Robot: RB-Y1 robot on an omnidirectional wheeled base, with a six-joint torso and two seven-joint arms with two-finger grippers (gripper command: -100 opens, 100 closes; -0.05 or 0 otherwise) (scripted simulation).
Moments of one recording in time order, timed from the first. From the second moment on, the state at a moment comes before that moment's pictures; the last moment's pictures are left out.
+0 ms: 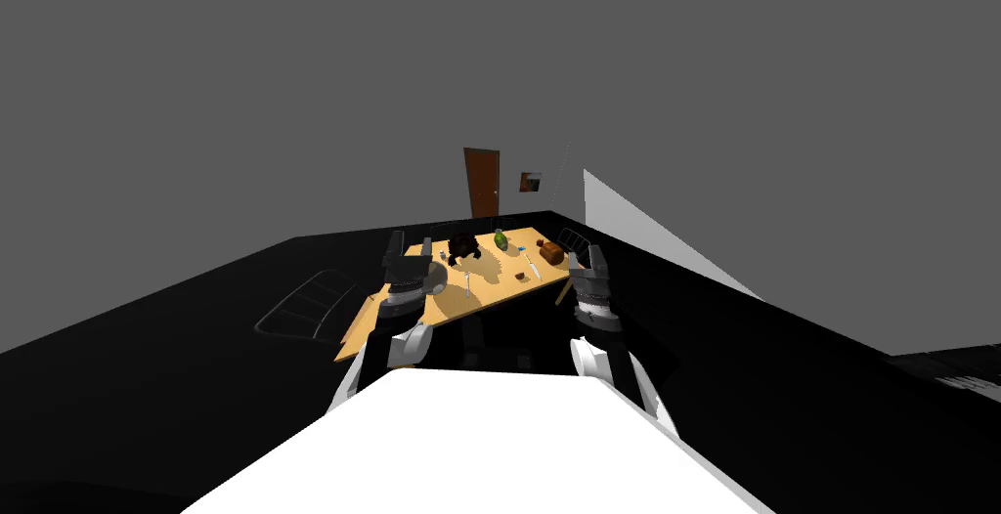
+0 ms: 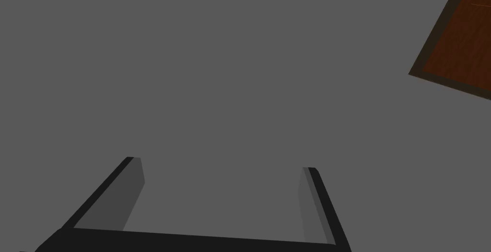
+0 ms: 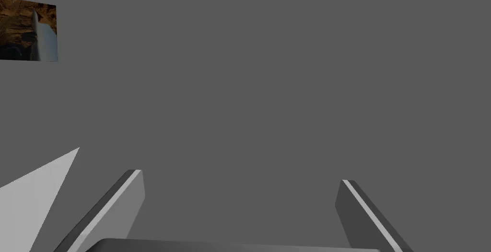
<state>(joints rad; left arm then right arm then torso) 0.48 -0.01 -0.05 -2.29 -0.04 -0.55 0.16 0.53 -0.04 0.02 -2.24 0.10 -0.52 -0.06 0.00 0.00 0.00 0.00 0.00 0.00</state>
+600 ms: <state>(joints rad) 0.48 -0.01 -0.05 -2.29 -0.04 -0.55 0.16 0.52 -0.17 0.07 -2.15 0.17 -0.50 -0.02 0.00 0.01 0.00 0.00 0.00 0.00</state>
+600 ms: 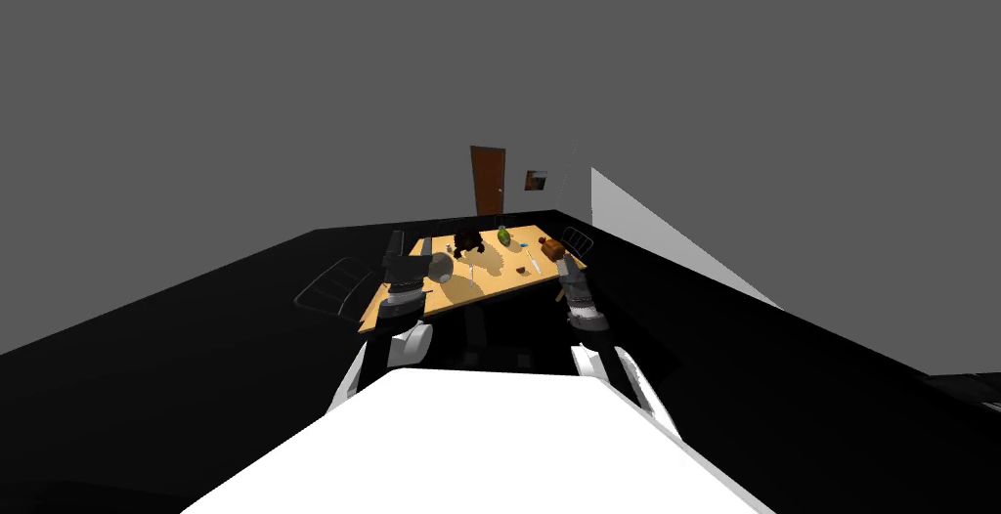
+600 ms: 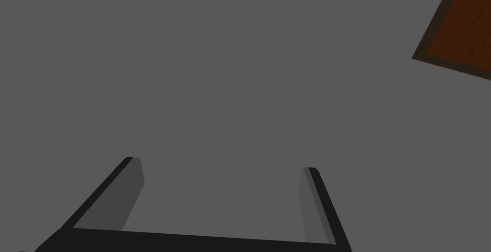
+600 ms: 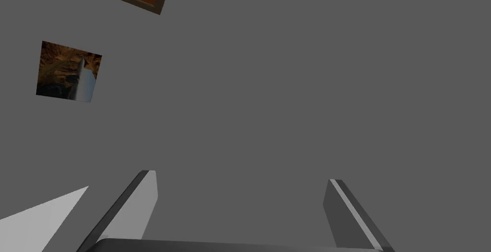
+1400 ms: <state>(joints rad) 0.48 -0.01 -0.05 -2.29 -0.04 -0.55 0.16 0.48 -0.36 0.18 -1.94 0.33 -0.41 0.10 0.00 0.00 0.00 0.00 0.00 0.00</state>
